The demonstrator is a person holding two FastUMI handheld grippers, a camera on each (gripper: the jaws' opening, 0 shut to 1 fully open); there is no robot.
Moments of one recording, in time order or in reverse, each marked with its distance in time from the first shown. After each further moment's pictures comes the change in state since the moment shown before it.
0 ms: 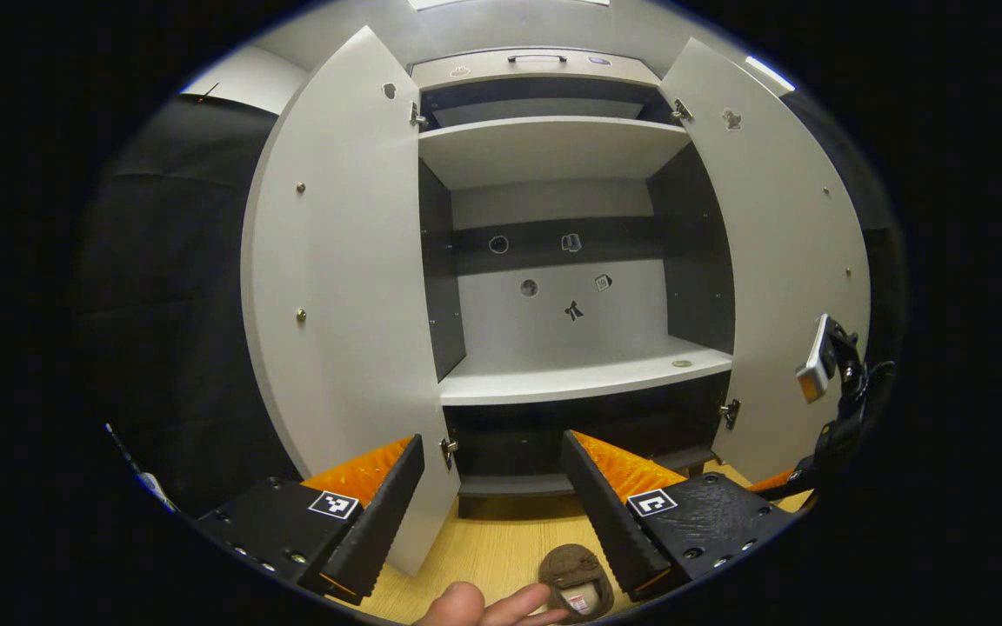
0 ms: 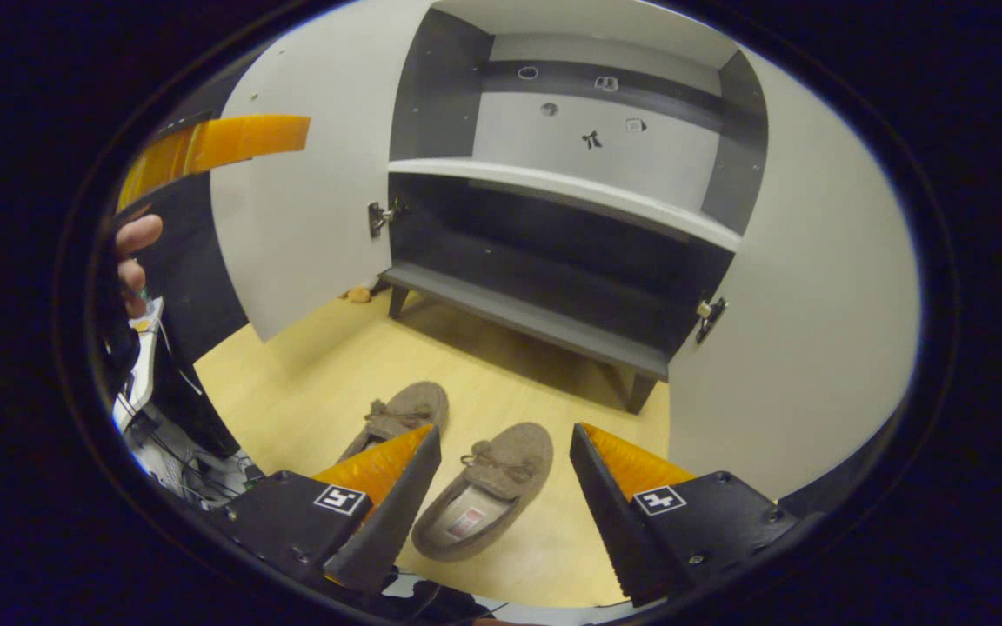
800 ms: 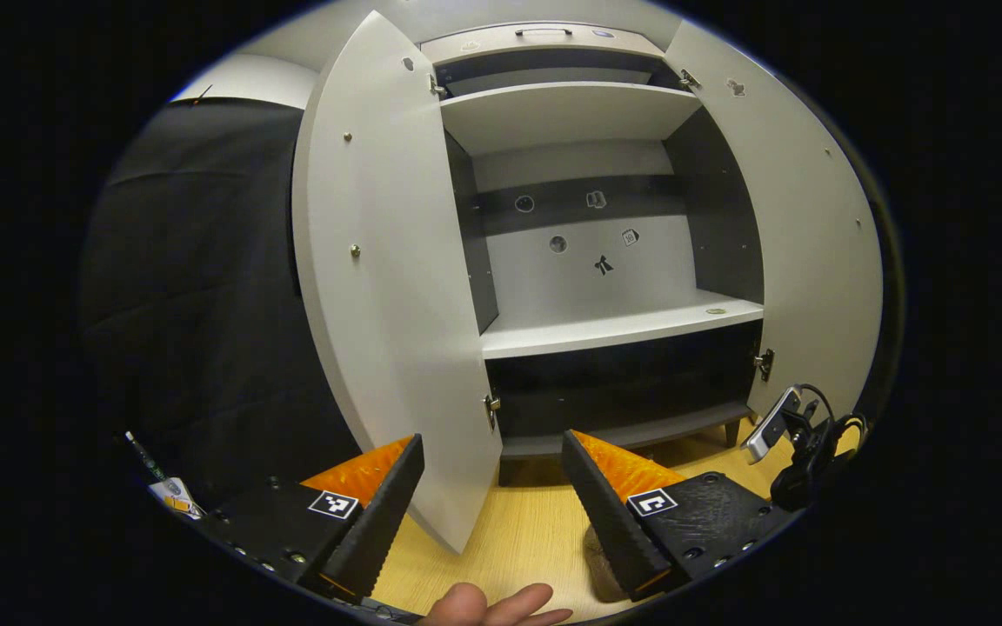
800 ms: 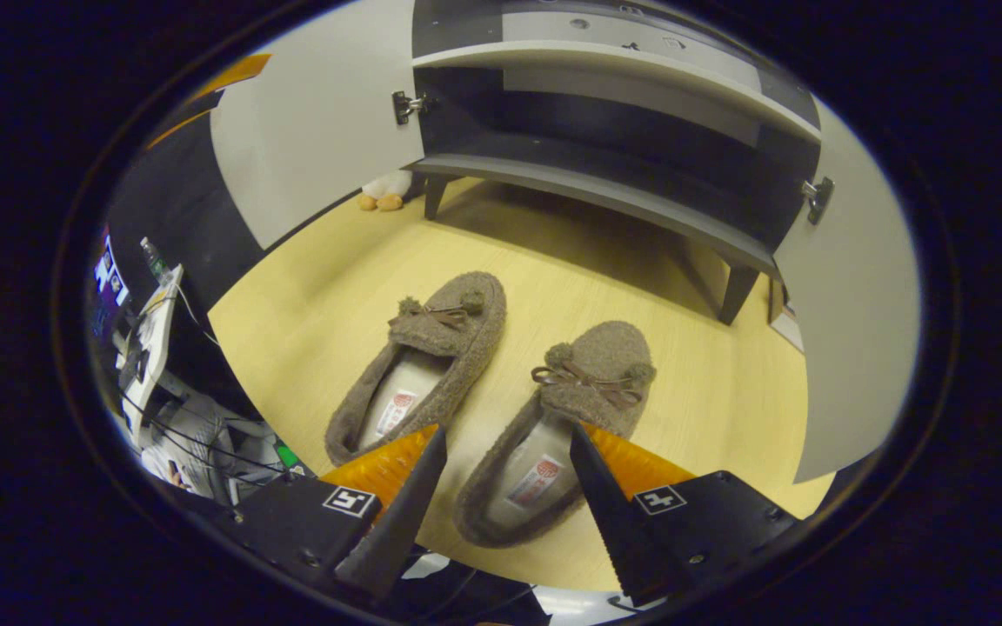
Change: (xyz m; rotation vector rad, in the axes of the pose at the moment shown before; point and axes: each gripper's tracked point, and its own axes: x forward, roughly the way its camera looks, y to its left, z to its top) left arm -0.016 0.035 -0.042 0.036 0.106 0.071; right arm 0.058 0.039 -0.095 0.058 0.246 0.100
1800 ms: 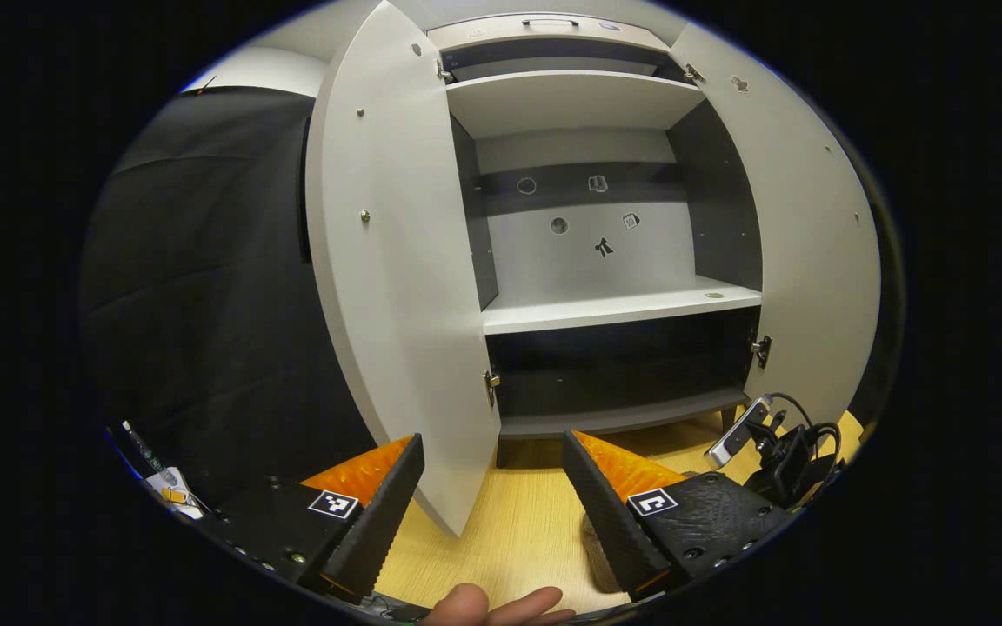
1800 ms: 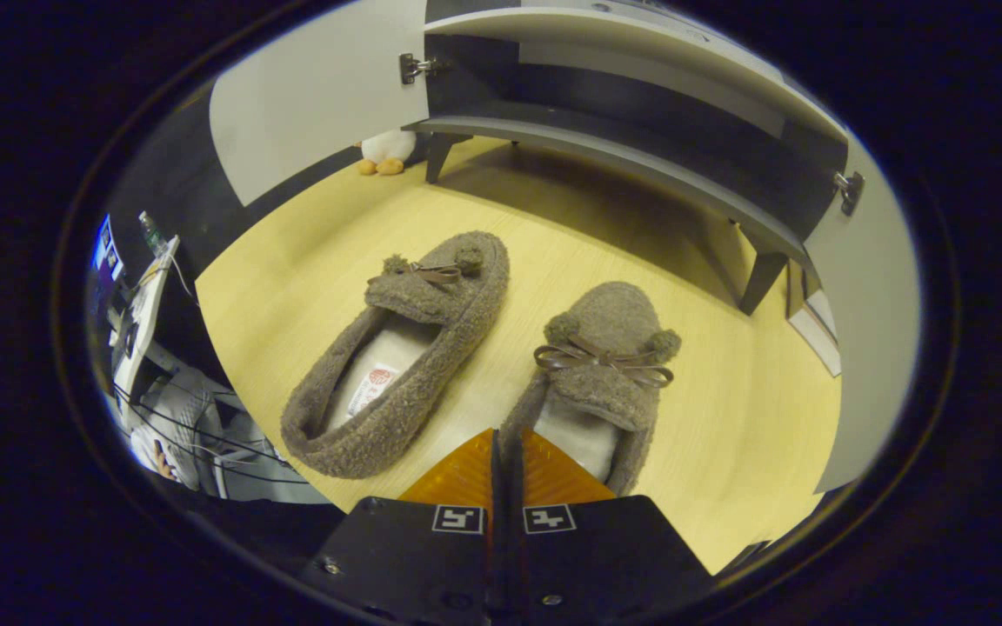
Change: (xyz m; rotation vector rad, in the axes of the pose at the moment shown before) left arm -0.008 -0.002 -0.021 -0.018 0.057 -0.017; right arm 0.019 -0.011 -0.007 -0.082 0.047 -0.020
